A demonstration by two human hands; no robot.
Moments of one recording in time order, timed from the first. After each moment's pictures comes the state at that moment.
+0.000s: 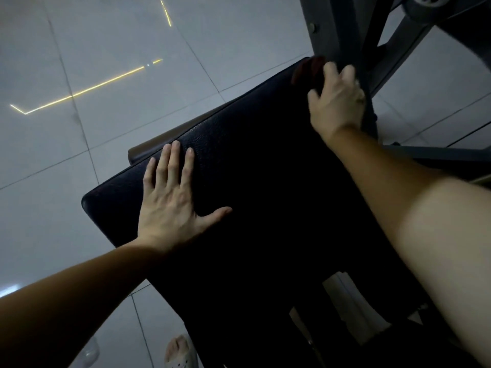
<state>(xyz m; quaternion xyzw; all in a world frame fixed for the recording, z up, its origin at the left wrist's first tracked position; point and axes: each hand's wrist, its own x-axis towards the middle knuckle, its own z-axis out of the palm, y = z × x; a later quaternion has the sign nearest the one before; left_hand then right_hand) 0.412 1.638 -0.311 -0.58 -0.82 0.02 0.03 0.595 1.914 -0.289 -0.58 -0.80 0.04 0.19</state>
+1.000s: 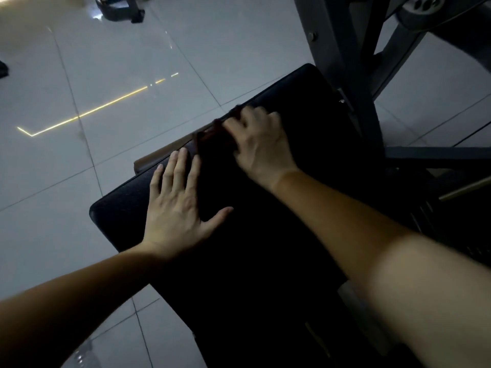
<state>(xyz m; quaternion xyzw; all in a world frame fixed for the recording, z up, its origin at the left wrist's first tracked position) 0.397 1.637 -0.314 -0.61 -0.79 -0.04 0.04 0.520 1.815 -0.304 -0.32 -0.92 -0.01 0.24</state>
